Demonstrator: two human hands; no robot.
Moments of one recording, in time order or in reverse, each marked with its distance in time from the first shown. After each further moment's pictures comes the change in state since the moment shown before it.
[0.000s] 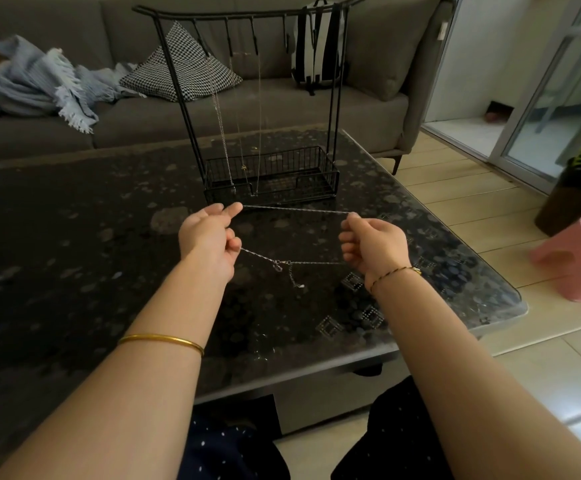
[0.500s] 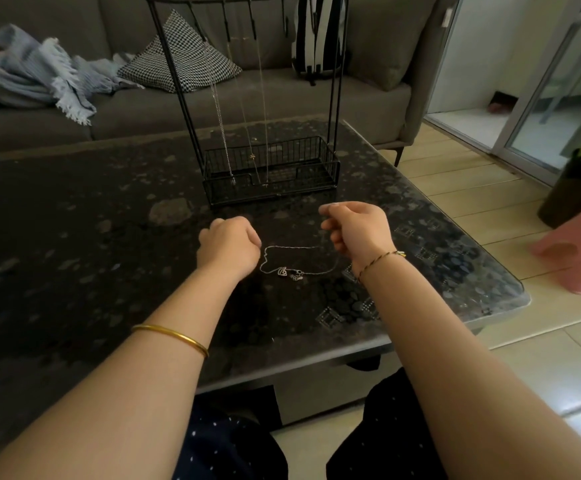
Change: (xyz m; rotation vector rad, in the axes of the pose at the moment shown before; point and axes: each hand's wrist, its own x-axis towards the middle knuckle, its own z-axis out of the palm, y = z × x) left_hand 0.010 -0.027 -0.002 1.330 -0.109 0.434; right_hand -0.008 -0.006 0.017 -0.155 -0.110 -0.067
